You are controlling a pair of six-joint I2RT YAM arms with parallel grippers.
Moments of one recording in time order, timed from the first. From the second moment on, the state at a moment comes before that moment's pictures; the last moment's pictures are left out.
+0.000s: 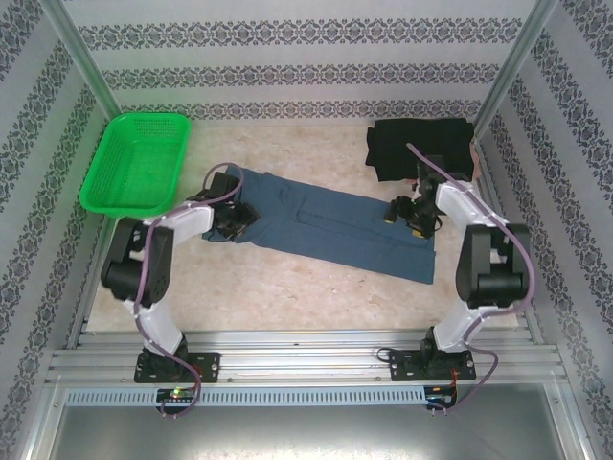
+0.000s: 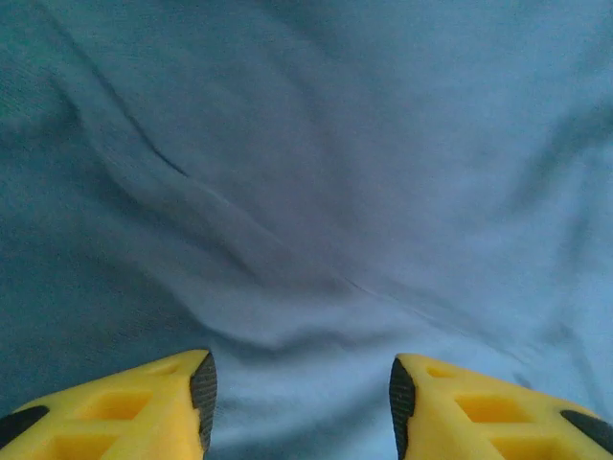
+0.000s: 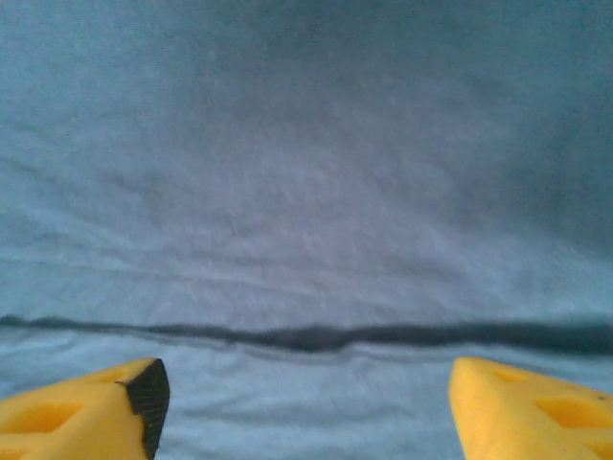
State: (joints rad) left arm -0.23 1.84 1.10 -0.37 0.16 -0.92; right arm 0.00 1.75 1.24 -0.86 -0.22 0.43
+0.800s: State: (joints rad) left arm -0.21 2.87 2.69 -0.53 0.24 -0.83; right arm 0.49 1.68 0.94 -0.58 -0.30 1.09
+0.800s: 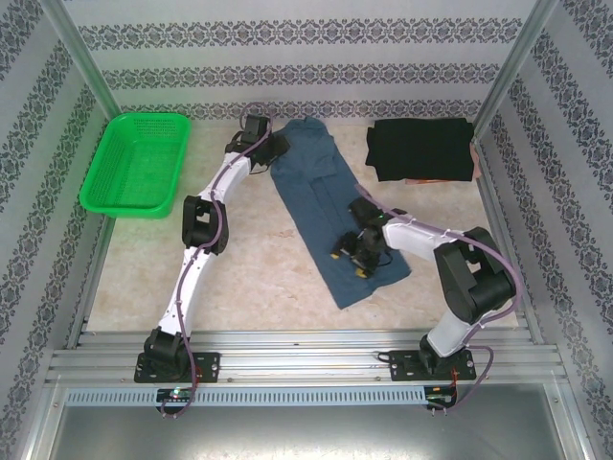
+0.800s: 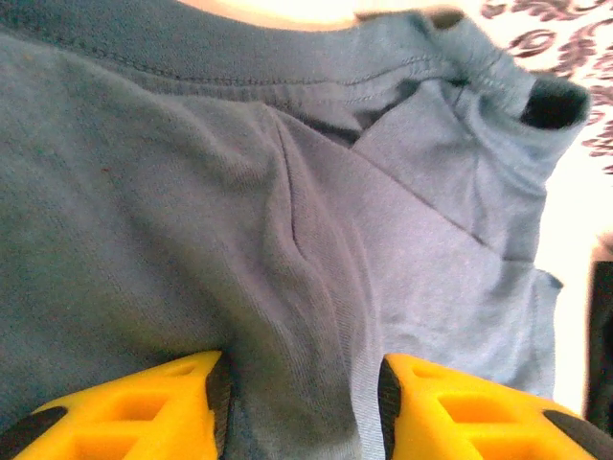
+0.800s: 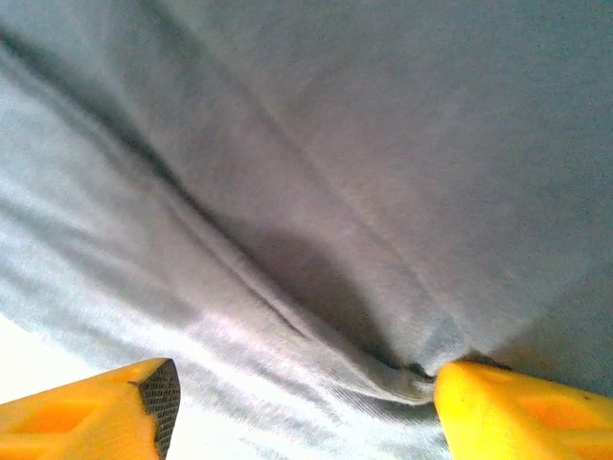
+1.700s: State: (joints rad) left arm -0.17 1.70 1.60 -0.41 0.49 -0.87; right arm 0.71 1.30 1.14 -0.78 -0.22 1.12
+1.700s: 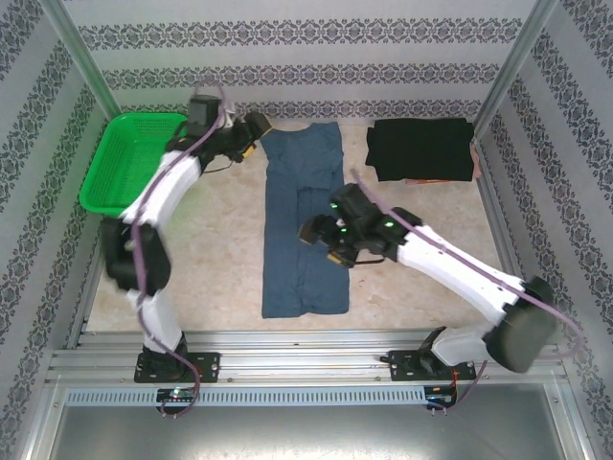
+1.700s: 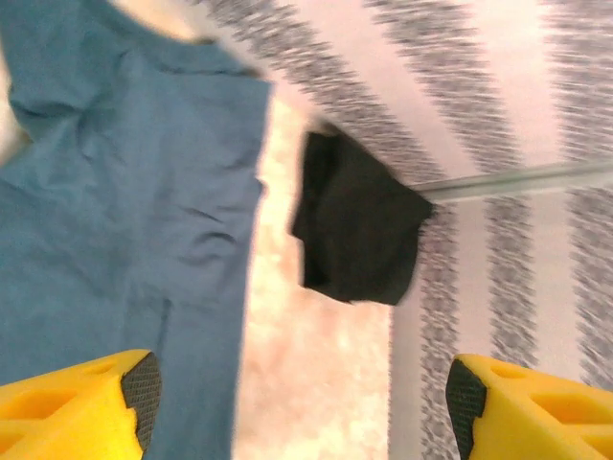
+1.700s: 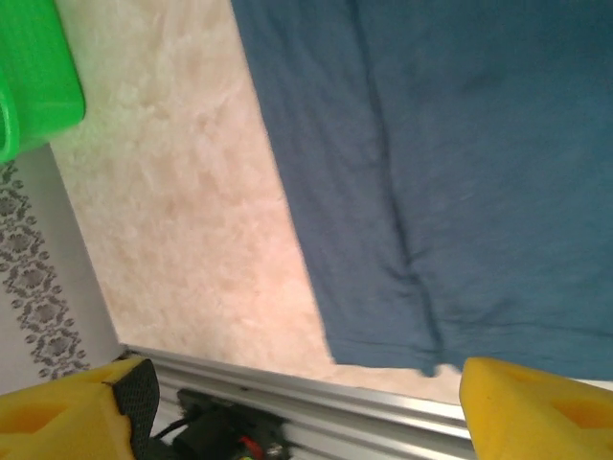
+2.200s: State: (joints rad) left arm -0.57 0.73 0.45 -0.54 0.31 -1.15; right arm 0.59 1.01 0.58 -0.72 -0.34 0.91
